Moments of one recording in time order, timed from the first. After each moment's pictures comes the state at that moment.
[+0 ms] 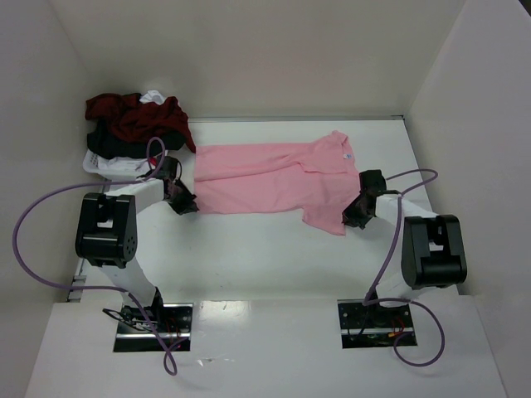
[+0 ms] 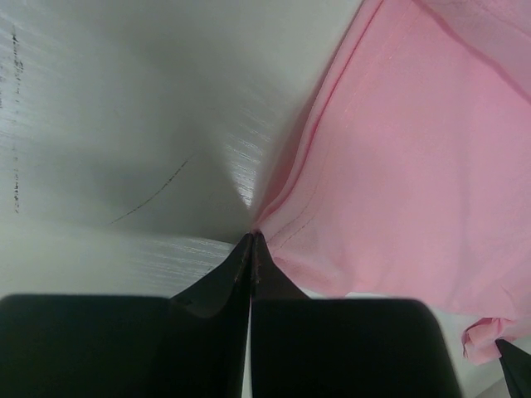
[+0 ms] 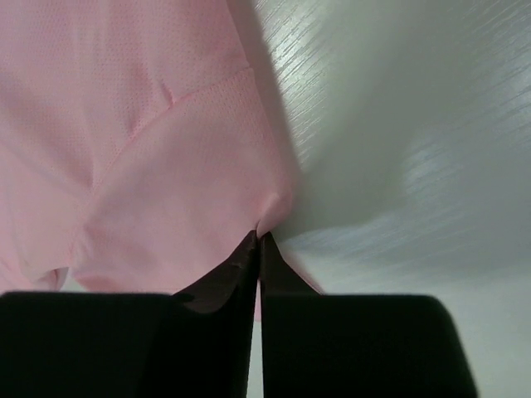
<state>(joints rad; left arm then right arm) -0.03 1.75 0.99 -0.38 0.14 -0.78 0.03 1.52 0.75 -0.39 -0.01 0.85</state>
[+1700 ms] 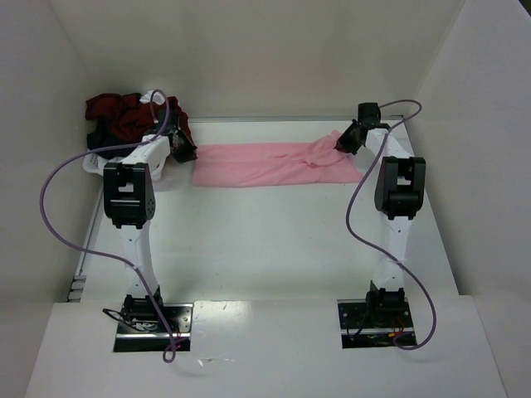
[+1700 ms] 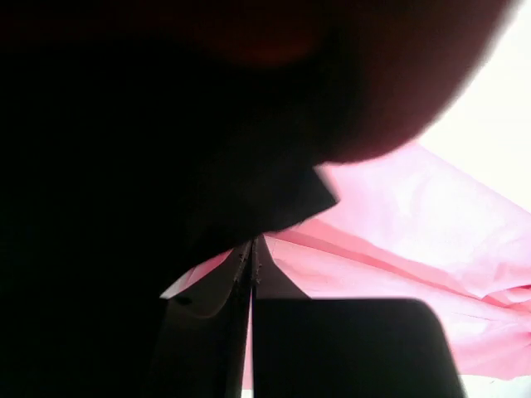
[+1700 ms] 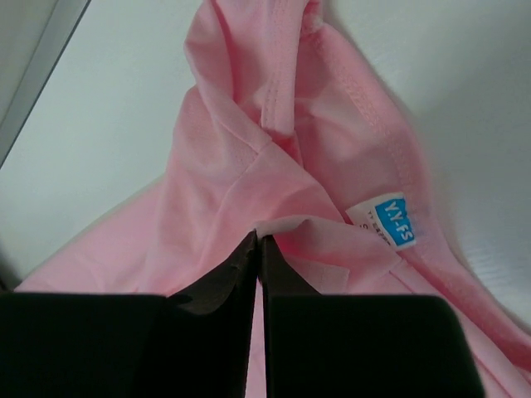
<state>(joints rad) 0.00 2.21 1.76 -0.47 0.08 -0.66 -0.03 2.30 1.88 -0.45 -0.15 0.73</state>
